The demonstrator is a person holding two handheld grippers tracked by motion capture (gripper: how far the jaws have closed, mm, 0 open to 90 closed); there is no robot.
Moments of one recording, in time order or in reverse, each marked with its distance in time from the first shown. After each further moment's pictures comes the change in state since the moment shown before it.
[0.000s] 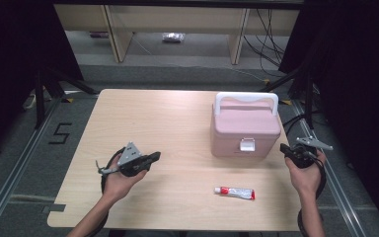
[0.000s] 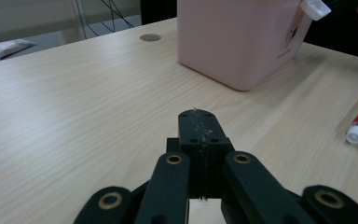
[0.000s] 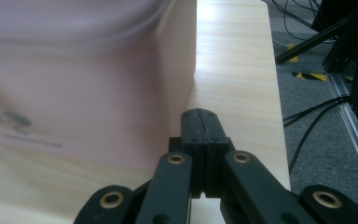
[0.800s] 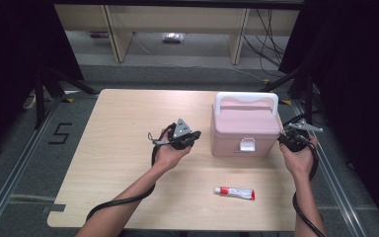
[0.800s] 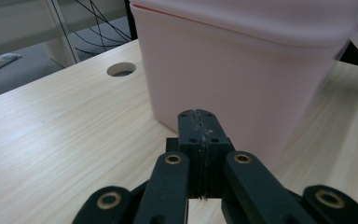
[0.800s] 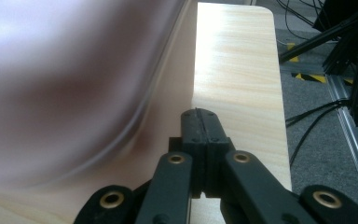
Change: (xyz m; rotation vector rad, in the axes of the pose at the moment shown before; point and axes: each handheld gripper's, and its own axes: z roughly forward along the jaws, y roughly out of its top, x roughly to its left) left arm -0.024 0.052 0.130 0.047 0.001 0.075; right arm 0.001 0.032 0.032 0.053 -0.024 0.002
